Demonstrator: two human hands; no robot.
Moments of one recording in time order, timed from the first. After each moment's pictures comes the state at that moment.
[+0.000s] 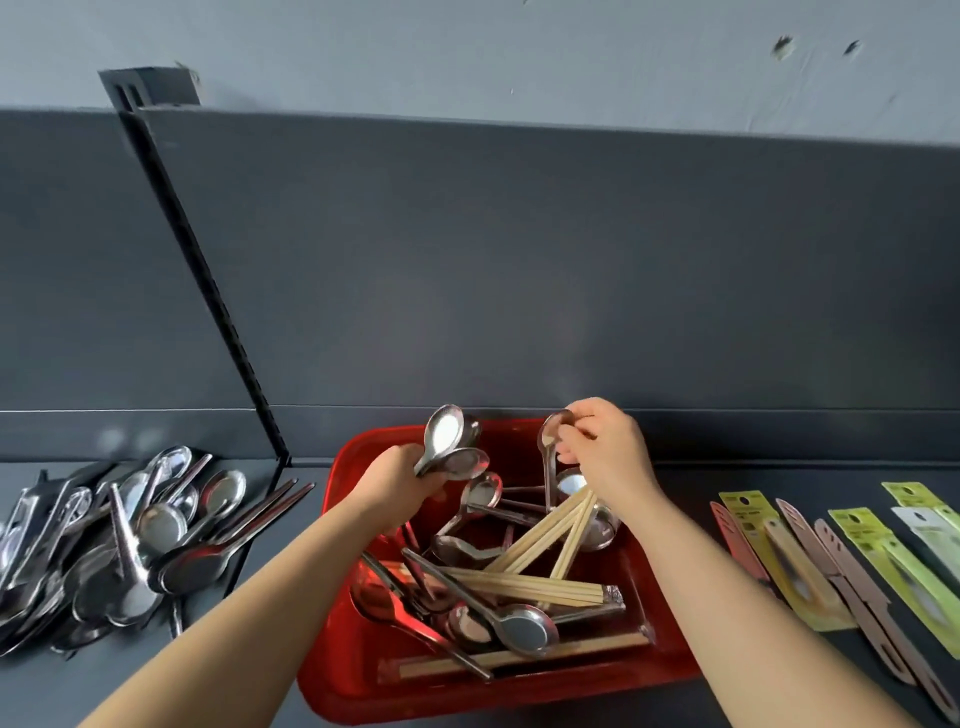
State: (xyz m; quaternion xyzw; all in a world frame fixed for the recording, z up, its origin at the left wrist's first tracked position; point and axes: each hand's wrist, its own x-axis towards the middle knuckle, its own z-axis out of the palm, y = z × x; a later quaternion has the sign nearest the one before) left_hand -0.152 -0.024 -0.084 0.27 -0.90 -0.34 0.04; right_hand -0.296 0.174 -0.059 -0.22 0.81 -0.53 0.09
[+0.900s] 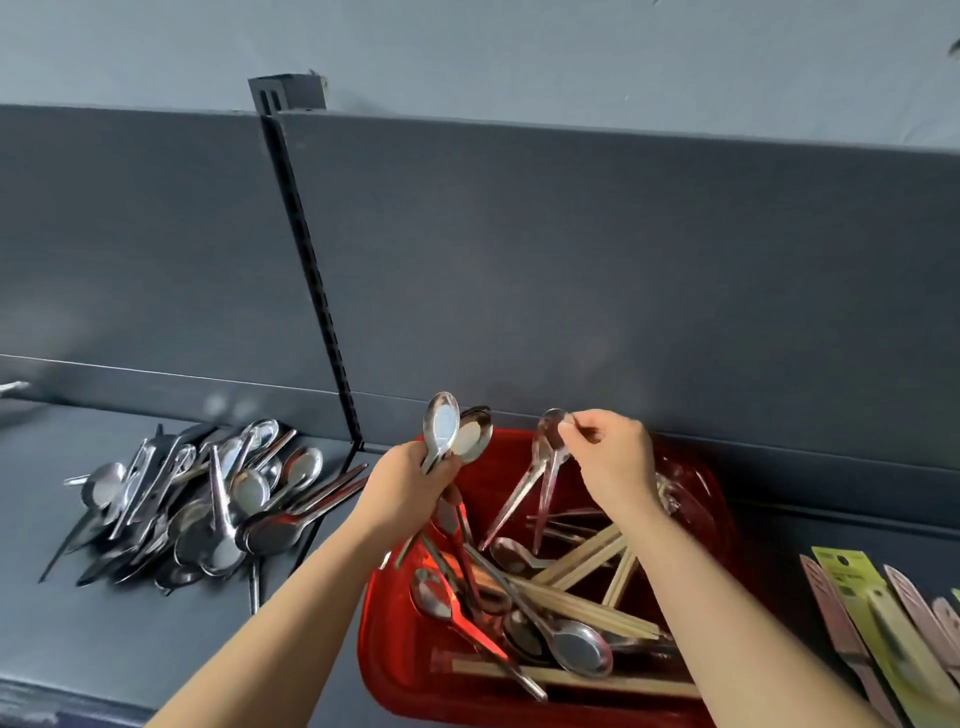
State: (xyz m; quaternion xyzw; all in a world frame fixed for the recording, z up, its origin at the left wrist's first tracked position) left_hand -0.096 -0.022 -0.054 0.36 -0.83 -0.39 0.16; right_hand -0.276 0.109 -0.064 -0.29 0.83 -0.48 0.02
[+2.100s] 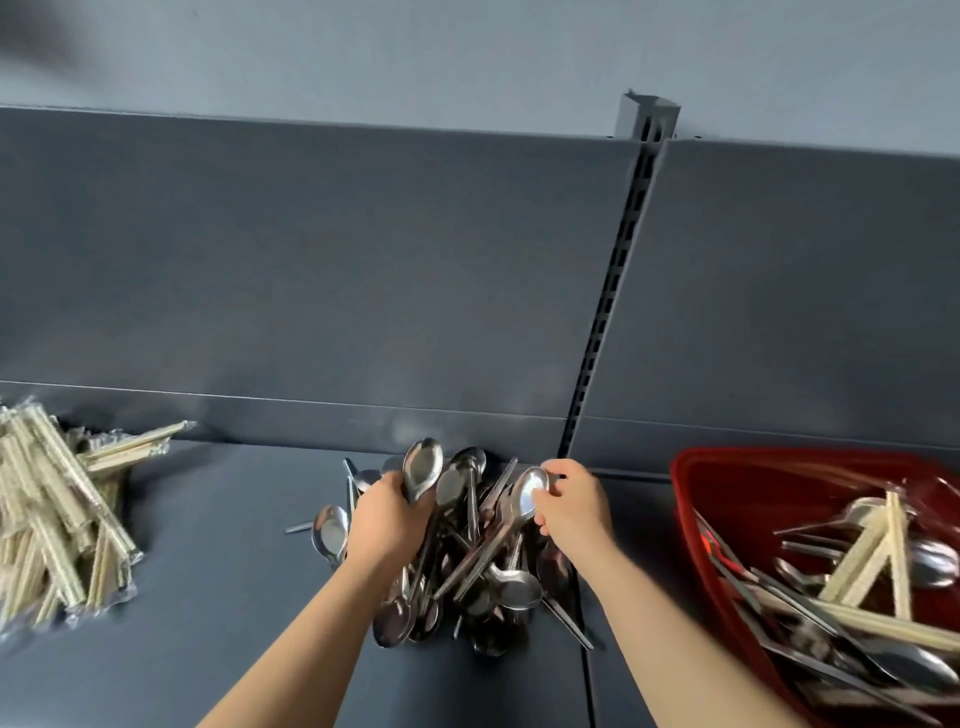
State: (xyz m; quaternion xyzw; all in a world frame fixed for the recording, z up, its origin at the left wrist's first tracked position) left_hand 0.088 -0.274 -0.110 0.47 -0.81 -0.32 0.16; right_hand -0.049 -0.127 -0.104 -0.14 0.84 -0.49 0.19
